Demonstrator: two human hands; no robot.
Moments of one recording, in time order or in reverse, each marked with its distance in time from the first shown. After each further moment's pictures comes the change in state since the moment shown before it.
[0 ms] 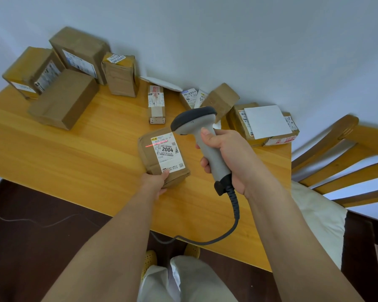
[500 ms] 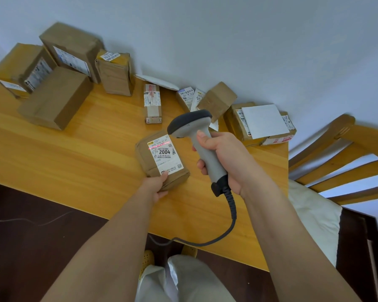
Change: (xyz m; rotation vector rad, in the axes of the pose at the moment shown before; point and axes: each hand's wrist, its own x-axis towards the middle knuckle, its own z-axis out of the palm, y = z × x) left_hand 0.011 -0.004 0.004 0.000 -0.124 -0.122; right_hand 0.013 0.002 0.001 0.008 0.000 0.055
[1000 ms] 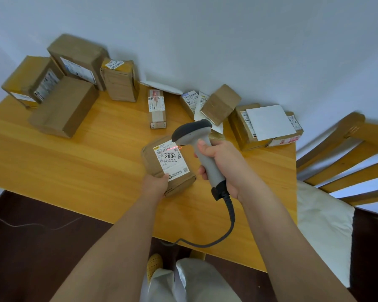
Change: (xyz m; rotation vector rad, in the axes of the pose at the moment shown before) left_hand 0.002 0.012 -0.005 0.402 0.235 0.210; right_hand 0.018 0.012 0.002 0.035 -0.003 0.037
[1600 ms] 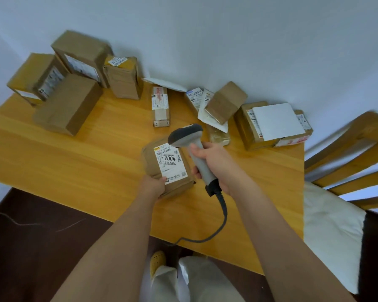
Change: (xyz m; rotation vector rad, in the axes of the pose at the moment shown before) left_hand 0.008 -0.003 -0.007 0.126 -0.006 -0.028; right_hand 0.039 0.013 0.001 -0.091 -0.102 -0.006
